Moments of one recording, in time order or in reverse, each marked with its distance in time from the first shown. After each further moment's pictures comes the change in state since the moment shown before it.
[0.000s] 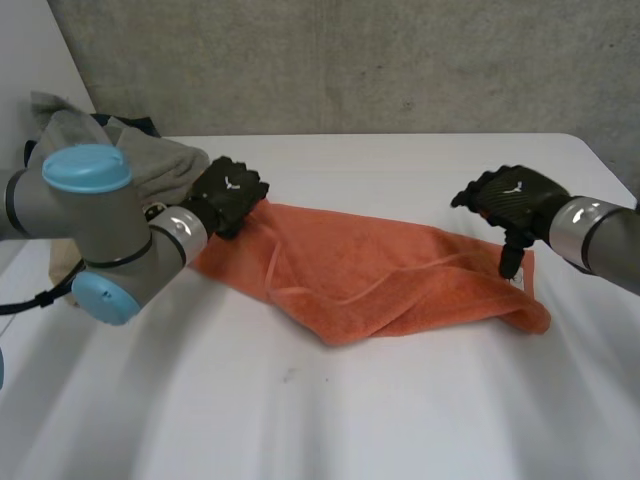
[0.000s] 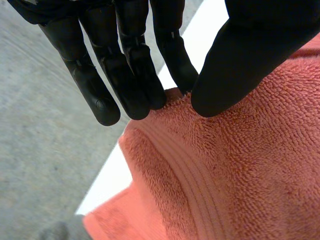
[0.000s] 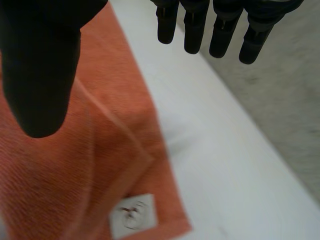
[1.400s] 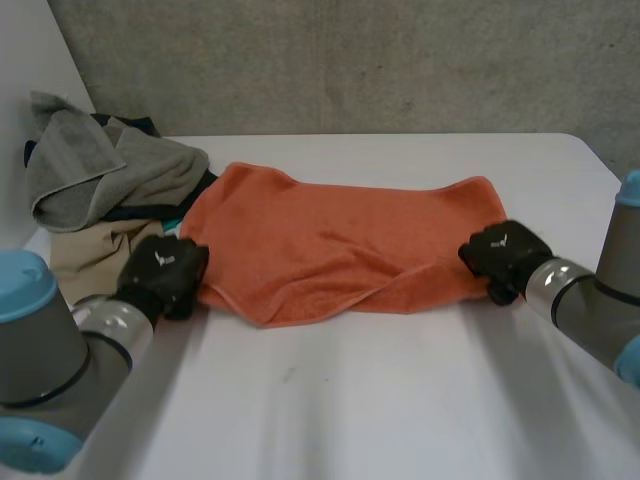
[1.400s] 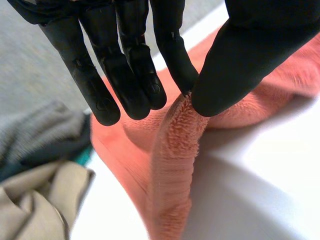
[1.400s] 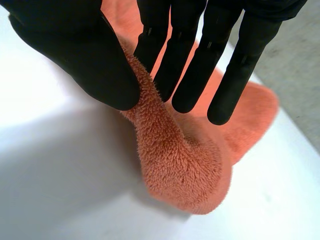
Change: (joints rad) left arm 0.064 0.443 -0.801 0.265 -0.193 -0.262; right arm 0.046 -0.040 0.340 -0.276 0.116 0.003; left_hand 0.000 0.005 0.006 0.004 0.000; right_hand 0.854 0.922 0.927 0.935 0.899
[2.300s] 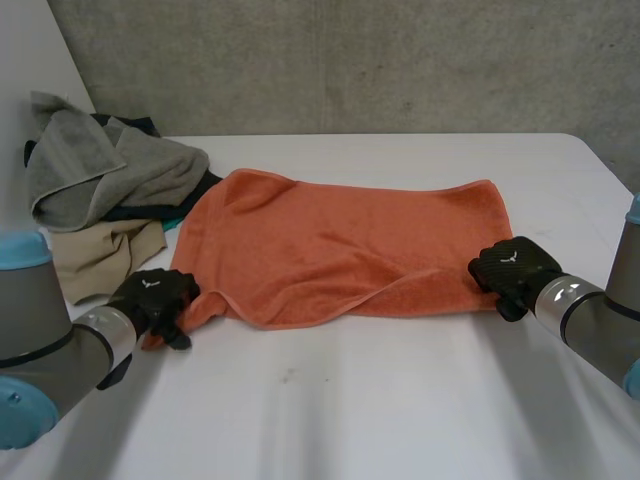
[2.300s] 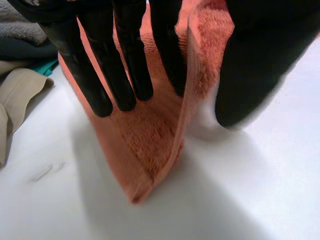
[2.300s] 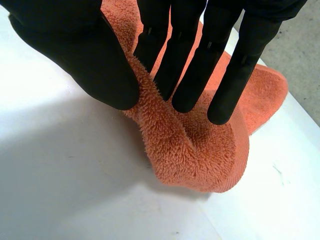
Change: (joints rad) left arm 0.108 -0.137 0.144 -0.266 0.061 -0.135; right arm -0.044 -0.004 0.072 -0.047 -0.011 0.004; left_hand -0.153 -0.236 -0.255 -0.255 -0.217; right_hand 0.000 0.000 0.000 0.000 0.000
